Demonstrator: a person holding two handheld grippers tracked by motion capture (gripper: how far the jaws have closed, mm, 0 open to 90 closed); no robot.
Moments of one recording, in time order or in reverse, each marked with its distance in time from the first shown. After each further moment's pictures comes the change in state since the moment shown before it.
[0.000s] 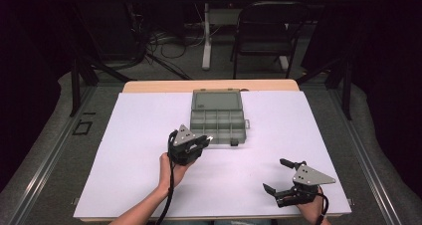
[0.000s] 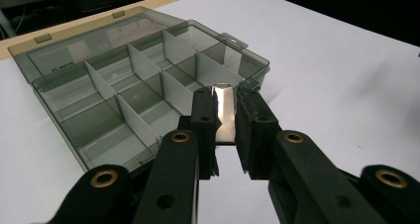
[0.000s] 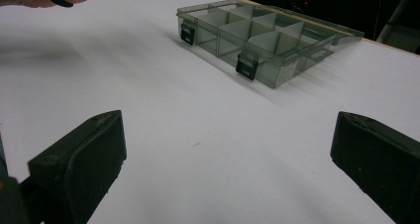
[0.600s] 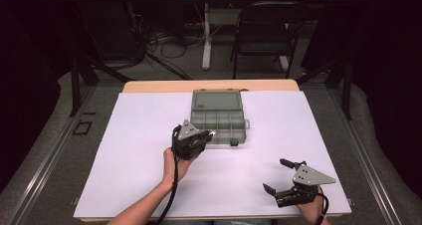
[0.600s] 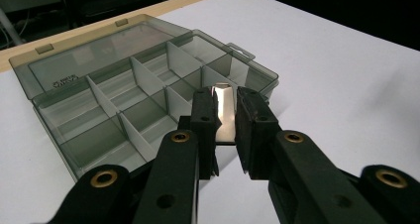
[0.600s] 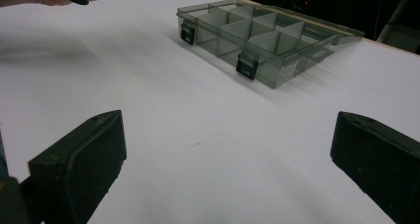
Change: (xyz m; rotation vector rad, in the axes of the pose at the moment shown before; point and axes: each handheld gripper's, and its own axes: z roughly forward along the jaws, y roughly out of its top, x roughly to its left) left arm 0.004 0.011 0.014 -0.008 0.013 0.002; right arm 0.000 0.000 0.000 0.001 0.001 -0.001
